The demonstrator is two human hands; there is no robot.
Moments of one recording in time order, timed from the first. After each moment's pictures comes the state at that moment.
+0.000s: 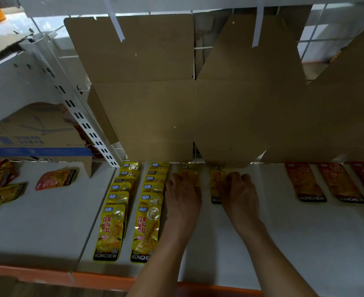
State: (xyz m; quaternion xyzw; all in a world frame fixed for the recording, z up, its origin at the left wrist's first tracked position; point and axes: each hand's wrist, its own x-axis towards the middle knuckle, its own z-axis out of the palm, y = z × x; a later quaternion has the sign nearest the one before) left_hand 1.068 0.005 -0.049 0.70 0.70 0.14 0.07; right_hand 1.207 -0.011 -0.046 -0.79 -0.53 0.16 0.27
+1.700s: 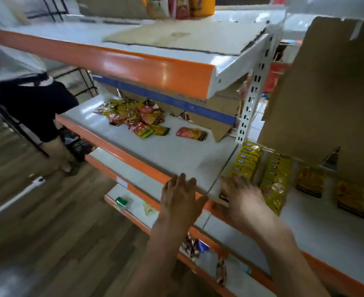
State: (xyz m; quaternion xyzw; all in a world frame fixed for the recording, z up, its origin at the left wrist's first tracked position) left_hand 0.793 -0.202 0.033 0.59 0.79 0.11 0.07; right_hand 0.947 -0.142 0.045 -0.49 -0.86 0.13 -0.01
